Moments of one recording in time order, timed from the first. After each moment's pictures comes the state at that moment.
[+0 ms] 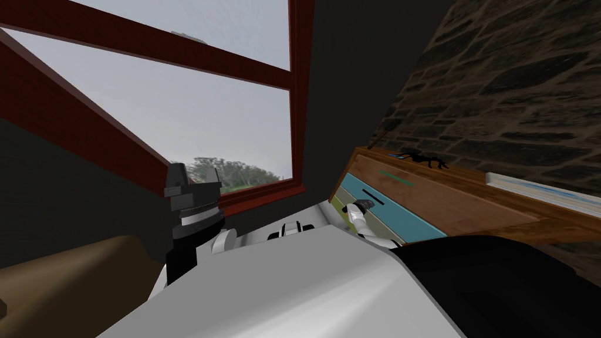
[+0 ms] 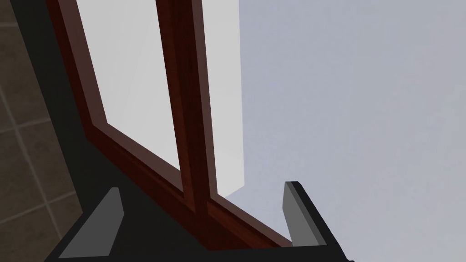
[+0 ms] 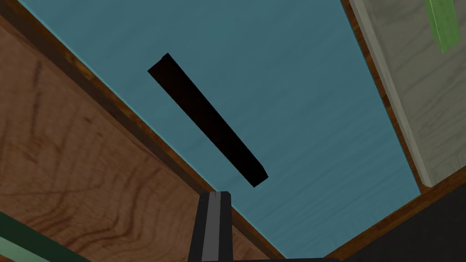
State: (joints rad) left arm 0.47 -0.03 0.03 -2.36 -0.03 -0.52 0.00; right arm -0.07 -0.39 -0.40 -0.81 1.60 0.74 0.31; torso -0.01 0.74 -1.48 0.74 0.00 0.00
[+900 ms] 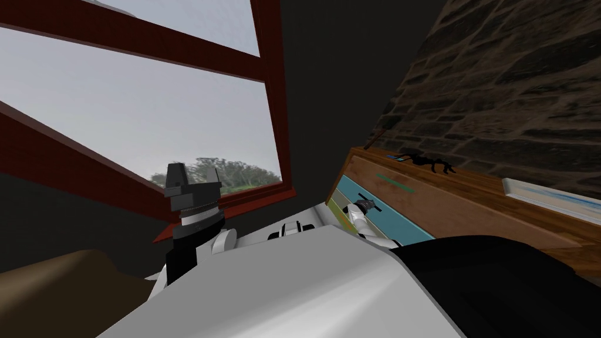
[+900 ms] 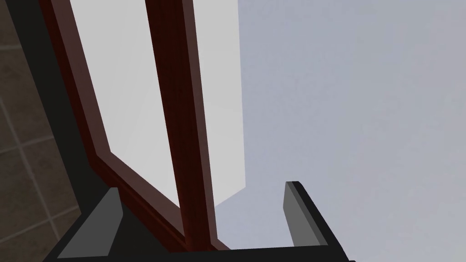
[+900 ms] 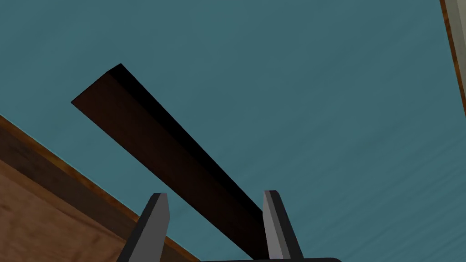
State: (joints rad) left arm 0.47 -0.03 0.03 -2.36 -0.03 -0.52 0.00; right arm -0.07 -0.40 -0.40 -0.80 1.60 0.74 0.30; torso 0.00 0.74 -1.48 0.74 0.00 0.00
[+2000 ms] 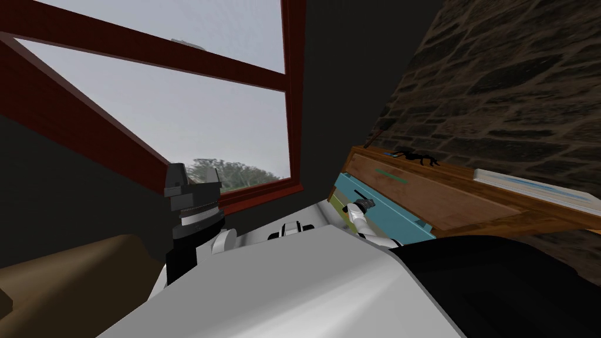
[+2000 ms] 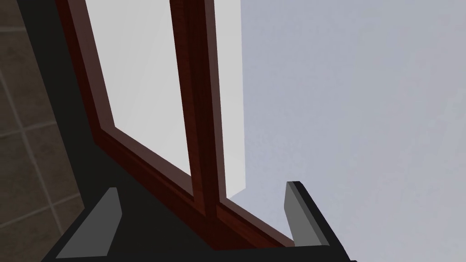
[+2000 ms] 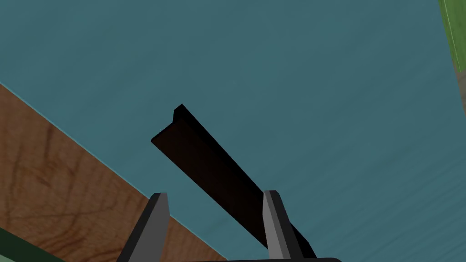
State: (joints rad) left arm 0.47 -0.03 0.03 -2.36 -0.03 -0.52 0.00; right arm -0.07 -0.40 -0.40 -0.80 1.60 0.73 0.30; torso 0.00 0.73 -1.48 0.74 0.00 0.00
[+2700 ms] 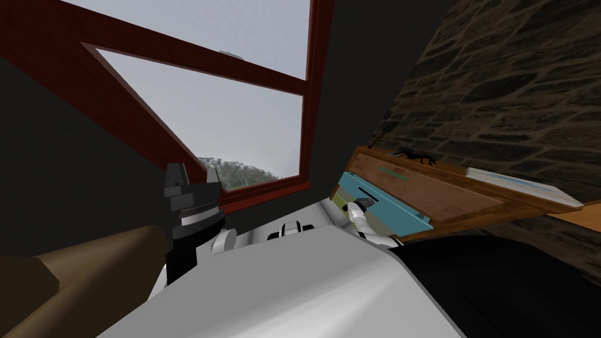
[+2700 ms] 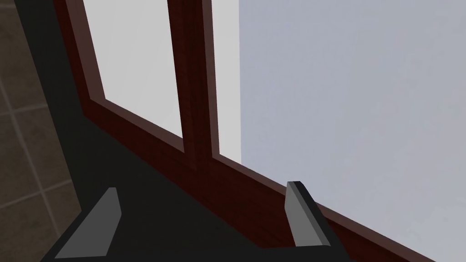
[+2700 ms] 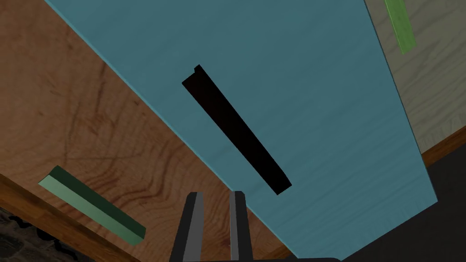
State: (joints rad) left arm 0.47 -0.03 0.03 -2.36 -0.03 -0.52 0.00; right arm -0.09 -0.40 -0.40 -0.80 1.59 0.72 0.33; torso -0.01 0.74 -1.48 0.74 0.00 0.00
